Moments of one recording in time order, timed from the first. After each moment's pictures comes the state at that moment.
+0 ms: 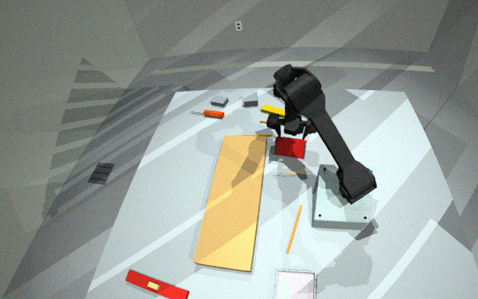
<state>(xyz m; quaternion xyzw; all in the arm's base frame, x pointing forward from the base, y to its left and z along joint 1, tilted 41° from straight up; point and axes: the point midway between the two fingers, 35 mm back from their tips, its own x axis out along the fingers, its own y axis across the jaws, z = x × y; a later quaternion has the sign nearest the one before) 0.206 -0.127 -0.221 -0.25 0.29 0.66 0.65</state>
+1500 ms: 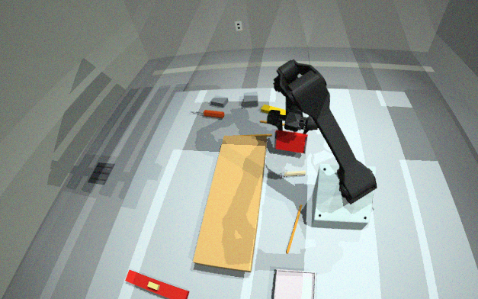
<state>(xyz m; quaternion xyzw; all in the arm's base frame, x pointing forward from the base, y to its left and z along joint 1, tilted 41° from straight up) 0.203 -0.139 -0.200 -0.24 0.29 0.66 0.65</state>
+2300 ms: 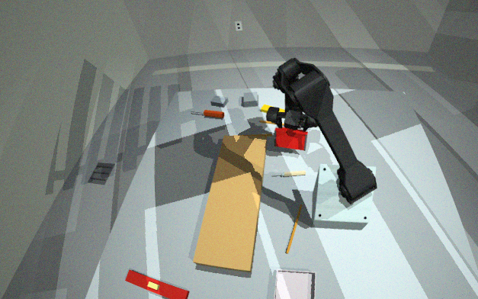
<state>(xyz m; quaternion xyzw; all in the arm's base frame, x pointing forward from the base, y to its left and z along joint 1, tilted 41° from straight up) 0.206 -0.150 -0.188 -0.27 0.30 0.66 0.64</state>
